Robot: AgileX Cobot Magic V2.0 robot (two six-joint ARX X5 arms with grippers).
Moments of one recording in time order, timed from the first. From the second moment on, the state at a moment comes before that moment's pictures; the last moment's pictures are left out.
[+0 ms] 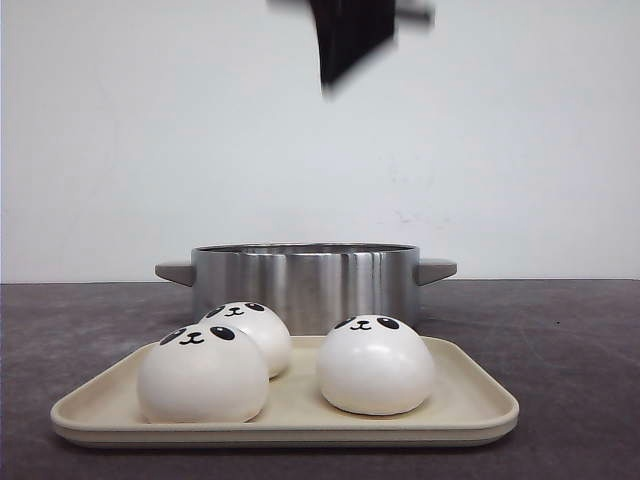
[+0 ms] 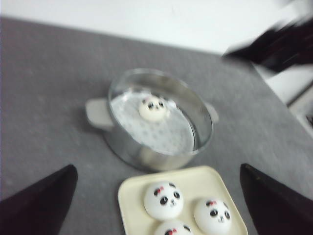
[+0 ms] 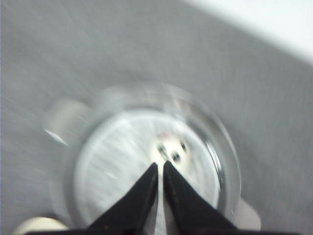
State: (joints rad) left arm -0.23 0.65 0.97 -0.73 0.29 -0.28; right arm 0.70 1.67 1.83 -0.73 0.13 0.08
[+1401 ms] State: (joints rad) left arm -0.63 1.62 1.04 -0.54 0.17 -0.31; right arm 0.86 1.15 1.83 -0.86 0.32 0.14
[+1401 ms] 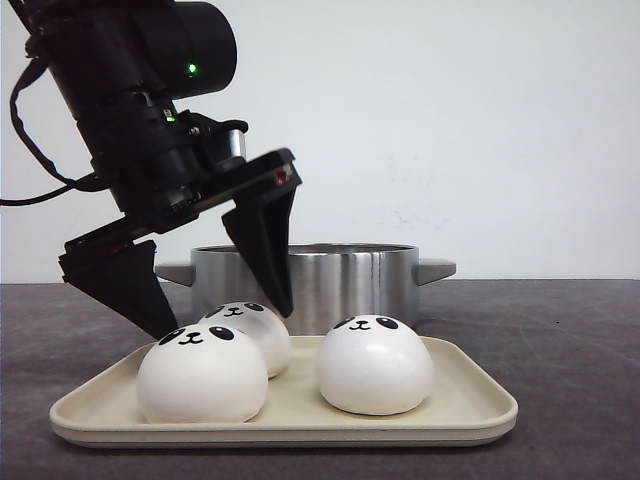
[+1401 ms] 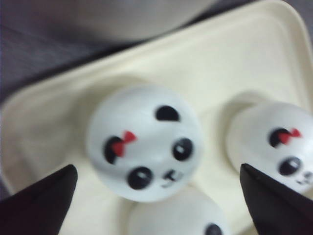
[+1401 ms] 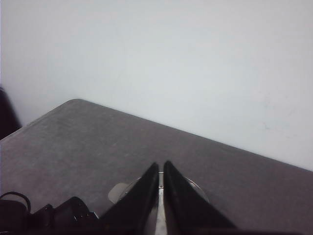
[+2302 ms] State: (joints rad) left arm -0.63 1.70 1.04 -0.47 0.13 -0.31; right arm 0.86 1.14 1.83 -0.89 0.32 0.17
